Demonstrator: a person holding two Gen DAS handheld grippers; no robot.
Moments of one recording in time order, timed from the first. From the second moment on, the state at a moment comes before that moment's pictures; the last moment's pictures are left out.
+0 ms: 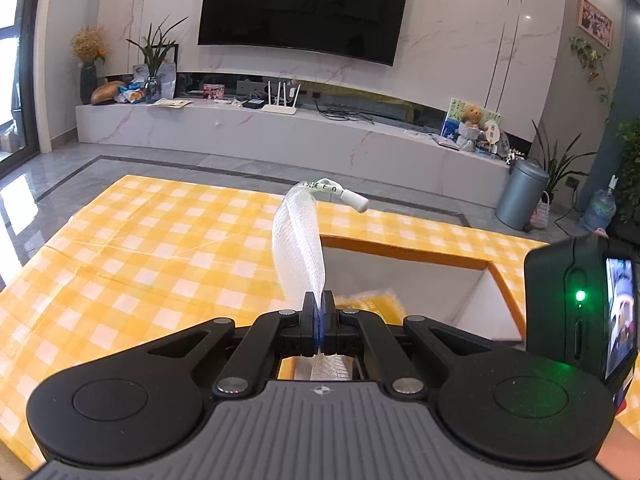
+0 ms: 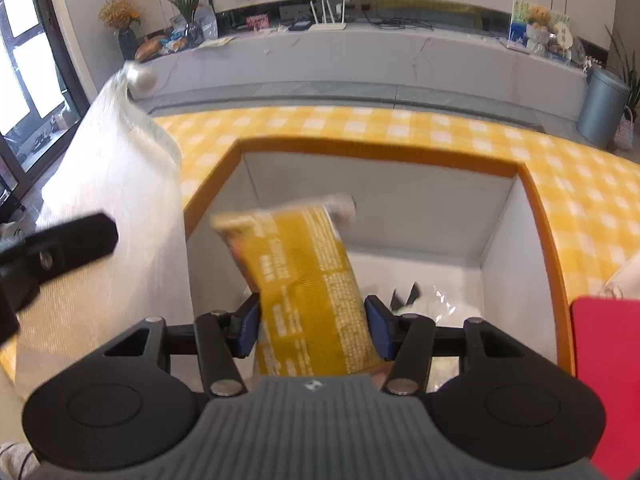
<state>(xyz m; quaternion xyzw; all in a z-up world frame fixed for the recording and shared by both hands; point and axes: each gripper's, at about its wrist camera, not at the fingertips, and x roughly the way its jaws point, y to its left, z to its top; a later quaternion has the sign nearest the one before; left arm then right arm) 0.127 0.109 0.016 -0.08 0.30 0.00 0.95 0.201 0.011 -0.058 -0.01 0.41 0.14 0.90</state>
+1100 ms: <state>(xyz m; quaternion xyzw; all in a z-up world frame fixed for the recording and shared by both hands) 0.146 0.068 -0.006 -0.01 0.33 -0.07 0.94 0.117 -0.072 0.007 -0.05 0.30 0.09 0.95</state>
